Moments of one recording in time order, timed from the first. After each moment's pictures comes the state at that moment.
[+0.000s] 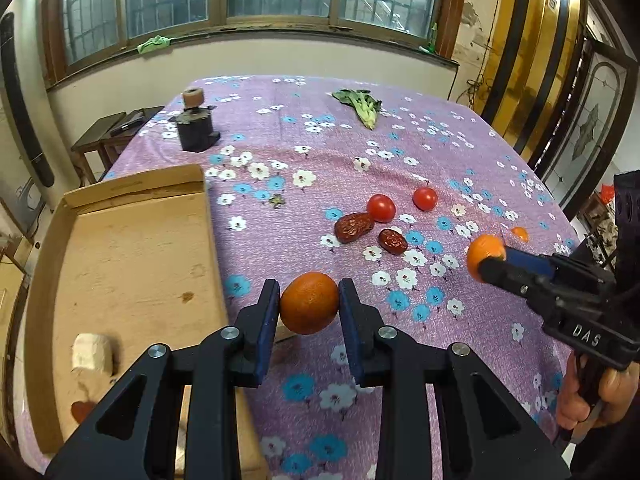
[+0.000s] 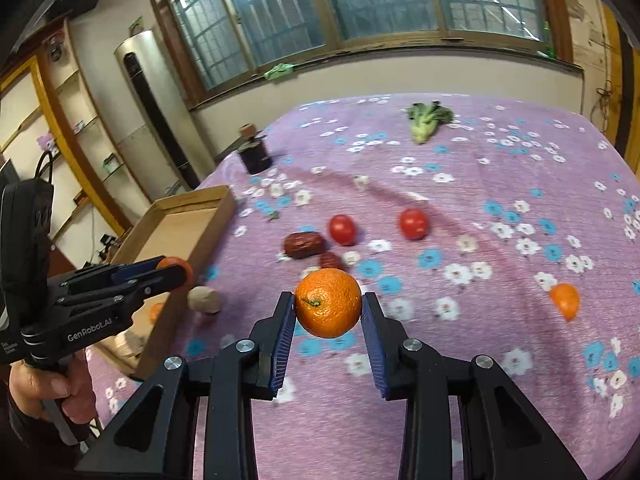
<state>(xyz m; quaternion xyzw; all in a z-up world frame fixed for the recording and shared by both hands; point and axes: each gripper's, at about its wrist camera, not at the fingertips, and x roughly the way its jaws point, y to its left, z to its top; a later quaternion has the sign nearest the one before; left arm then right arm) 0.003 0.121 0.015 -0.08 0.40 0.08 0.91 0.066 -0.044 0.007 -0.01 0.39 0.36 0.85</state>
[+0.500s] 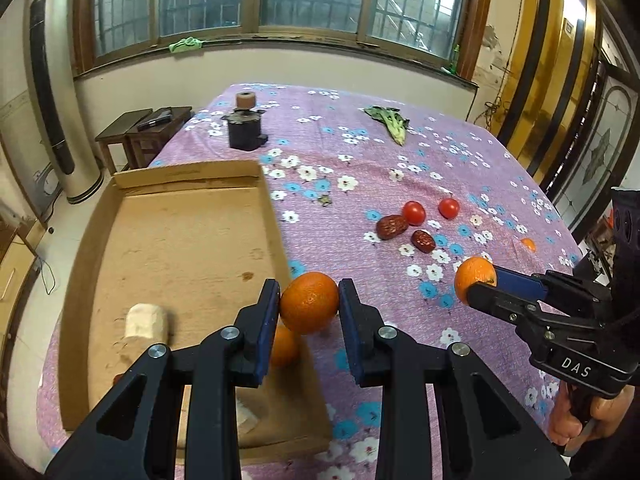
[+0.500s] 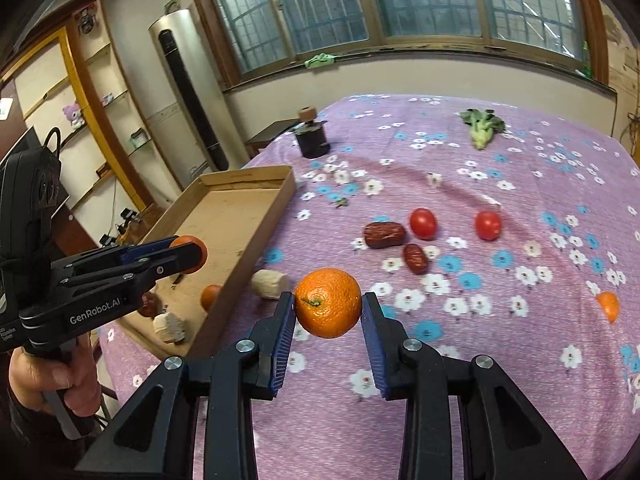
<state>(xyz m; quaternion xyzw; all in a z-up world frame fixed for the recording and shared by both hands) -0.042 0.156 0.022 -0.10 0.38 0.11 0.91 0.025 0.005 0.015 -0.04 0.39 0.41 0.83</state>
